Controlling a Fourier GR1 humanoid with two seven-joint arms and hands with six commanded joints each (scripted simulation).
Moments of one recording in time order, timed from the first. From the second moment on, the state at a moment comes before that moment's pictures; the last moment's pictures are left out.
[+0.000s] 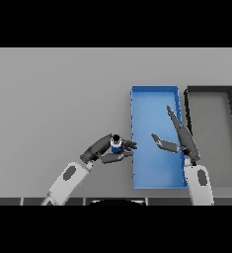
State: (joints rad) left arm -0.24 0.09 -0.54 -1.56 0.03 -0.20 -0.08; right arm -0.05 -0.24 0.08 -1.64 0.13 0.16 -0.08
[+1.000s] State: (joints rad) left arm -0.22 0.06 -0.51 -1.59 -0.03 -0.26 -0.05; right arm -0.36 -0.42 0.26 -1.94 -0.33 0.56 0.26
